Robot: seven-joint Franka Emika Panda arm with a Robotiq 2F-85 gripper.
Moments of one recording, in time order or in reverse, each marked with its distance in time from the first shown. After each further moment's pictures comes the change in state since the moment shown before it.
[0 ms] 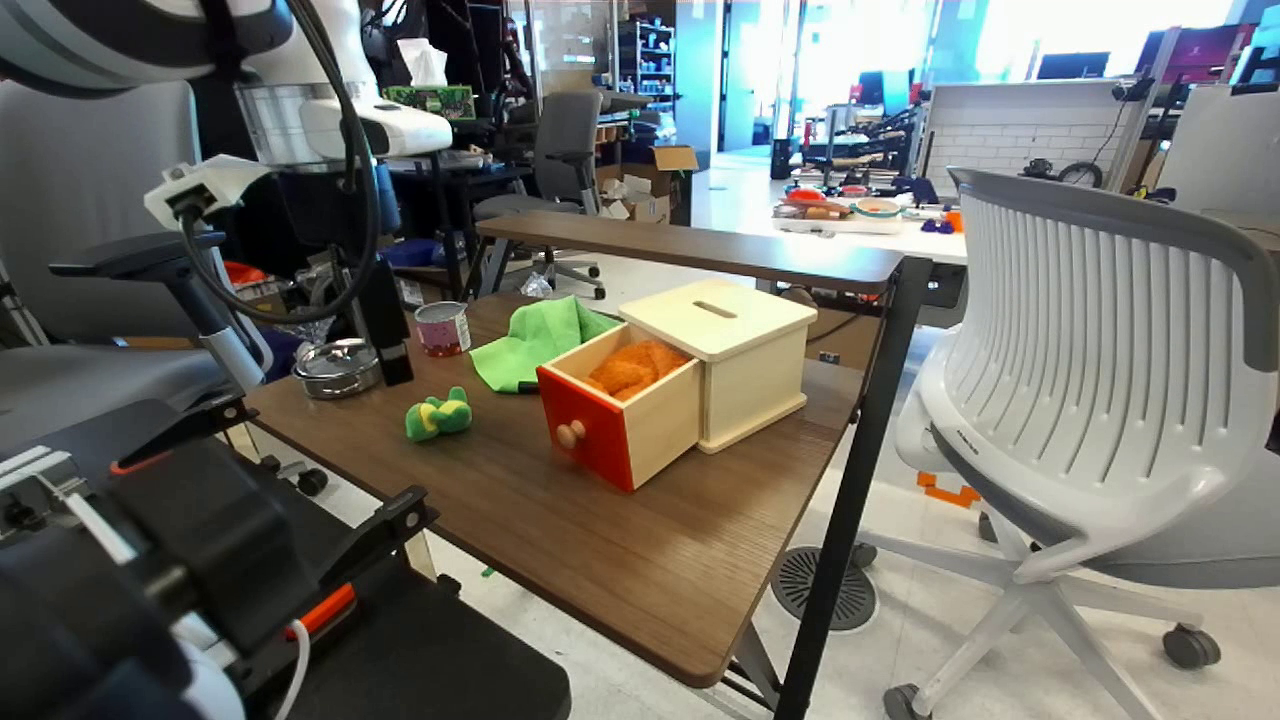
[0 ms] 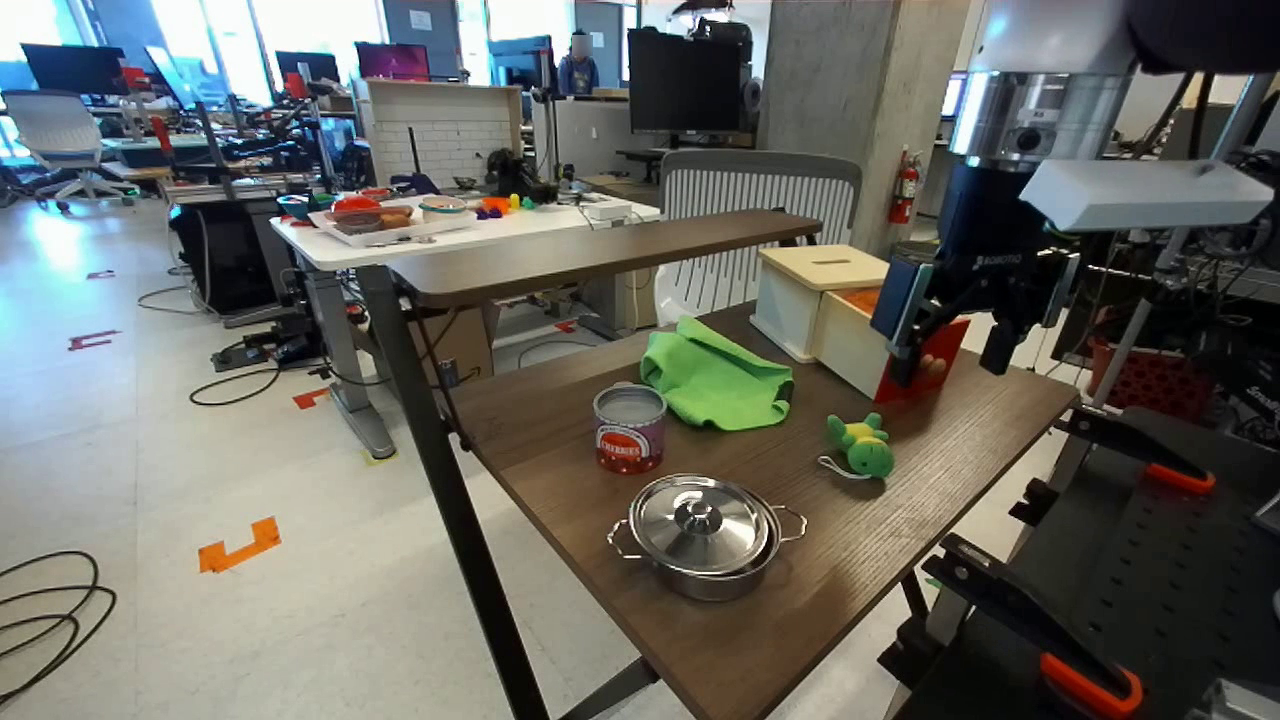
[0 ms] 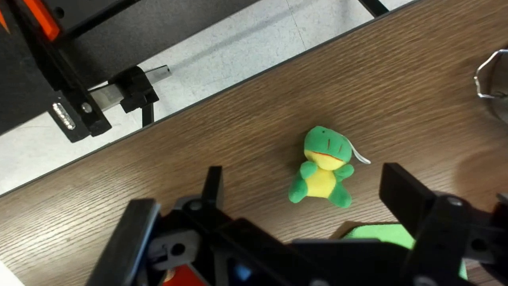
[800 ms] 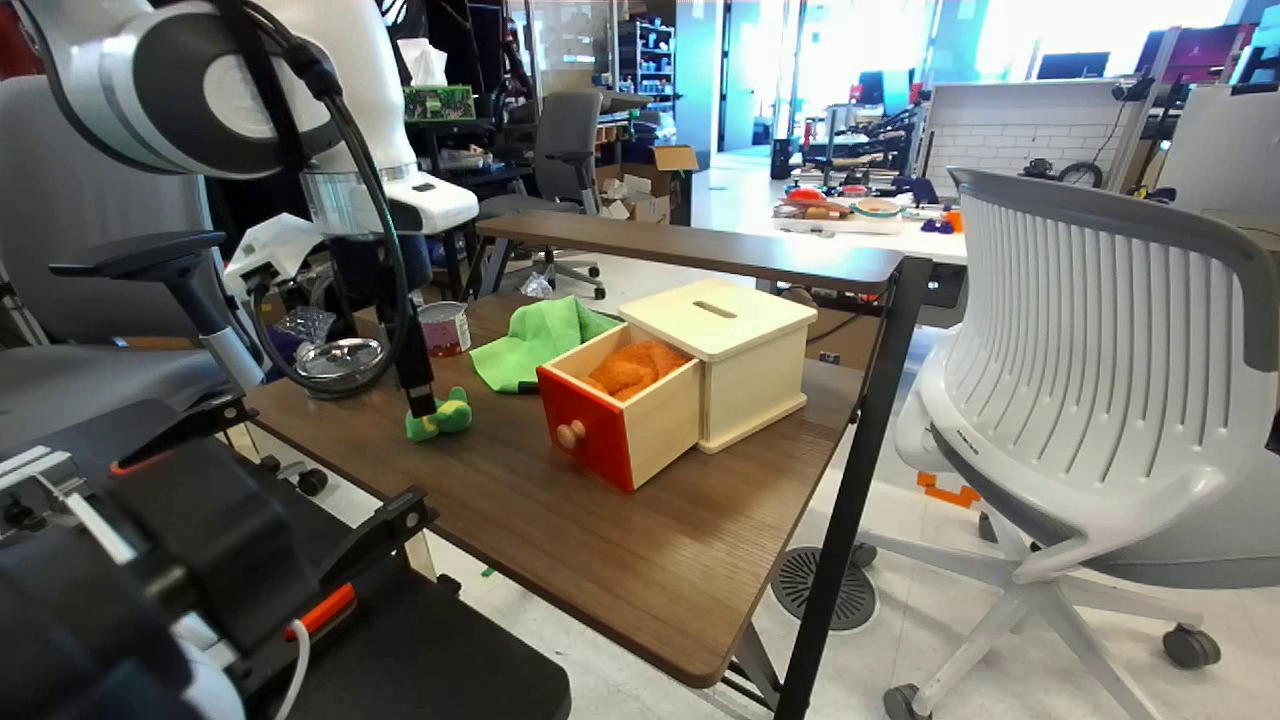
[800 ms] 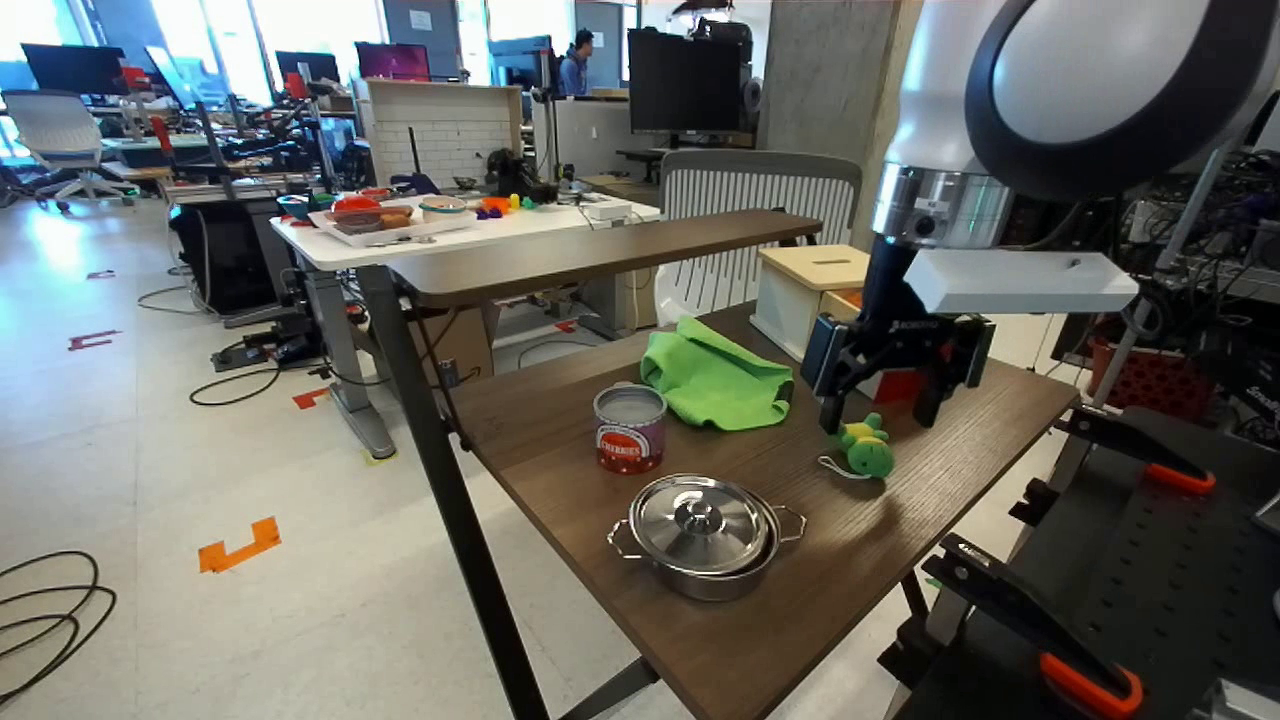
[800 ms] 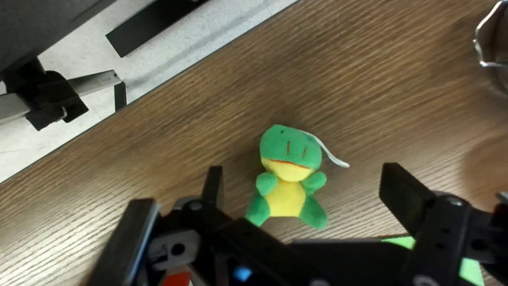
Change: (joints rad) arm 0.105 0.233 -0.039 0.144 0.159 0.091 0.003
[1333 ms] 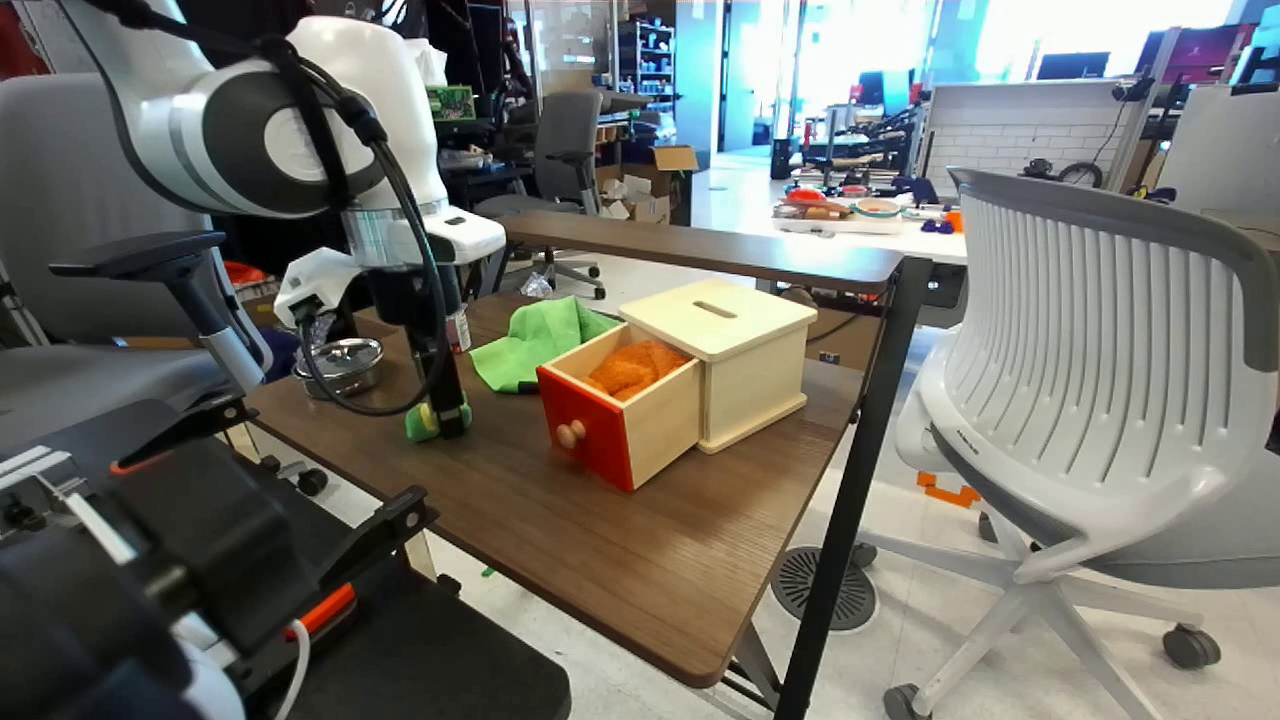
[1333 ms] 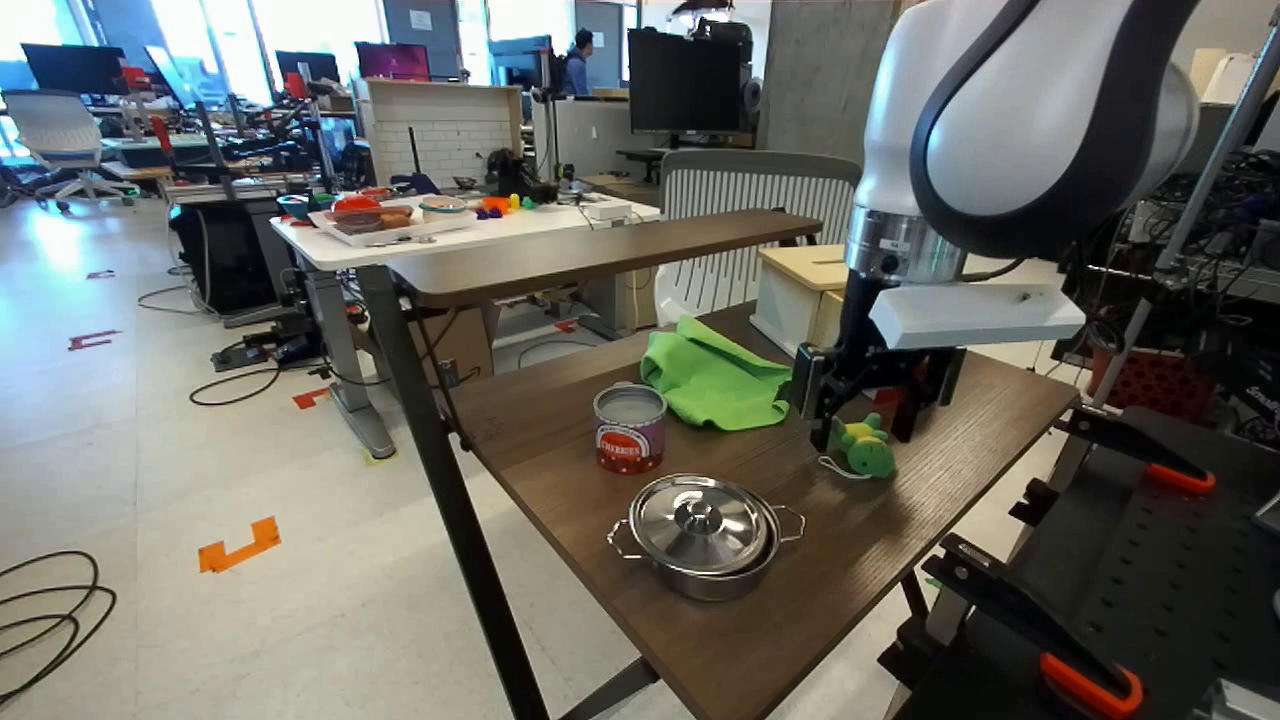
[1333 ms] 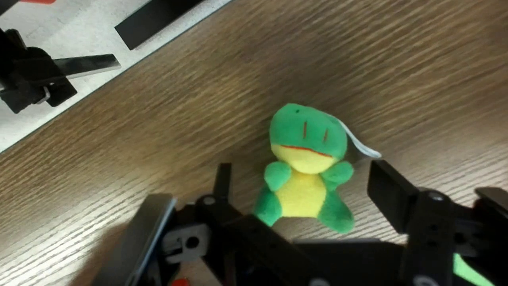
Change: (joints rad) arm 0.074 0.119 -0.079 0.097 0.011 0.000 0.005
